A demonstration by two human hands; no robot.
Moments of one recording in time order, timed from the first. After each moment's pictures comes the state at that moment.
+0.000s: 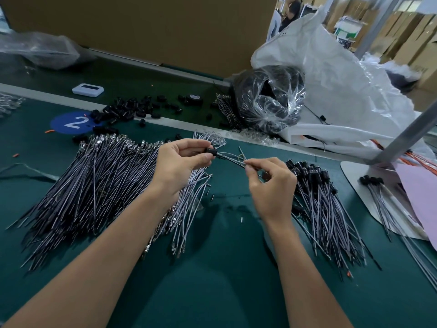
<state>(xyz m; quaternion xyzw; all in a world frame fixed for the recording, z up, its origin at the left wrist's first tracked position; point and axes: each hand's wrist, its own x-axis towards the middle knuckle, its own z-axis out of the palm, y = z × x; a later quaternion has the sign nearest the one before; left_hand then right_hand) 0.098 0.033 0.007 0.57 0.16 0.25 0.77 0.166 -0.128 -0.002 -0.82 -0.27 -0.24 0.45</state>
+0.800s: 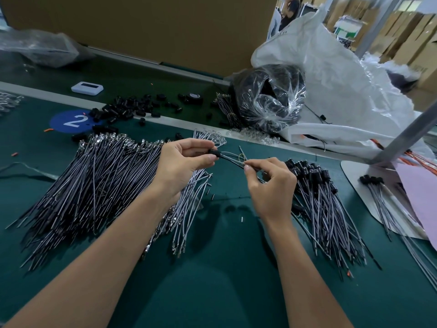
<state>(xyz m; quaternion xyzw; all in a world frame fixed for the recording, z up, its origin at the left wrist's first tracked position) 0.099 0.032 0.005 0.58 0.13 0.24 0.77 0.165 -0.127 -0.004 -0.82 -0.27 -0.25 0.45</state>
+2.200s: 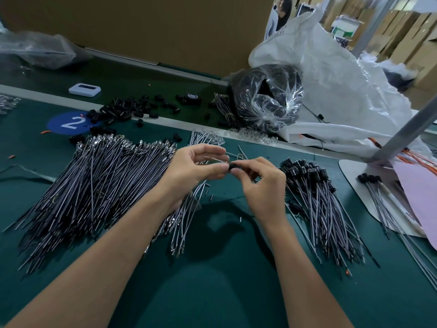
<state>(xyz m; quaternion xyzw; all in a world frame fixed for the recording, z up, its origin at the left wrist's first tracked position) 0.099 0.024 0.003 0.63 0.07 0.16 0.76 0.168 -0.125 -0.007 -0.80 -0.34 -0.21 0.45</state>
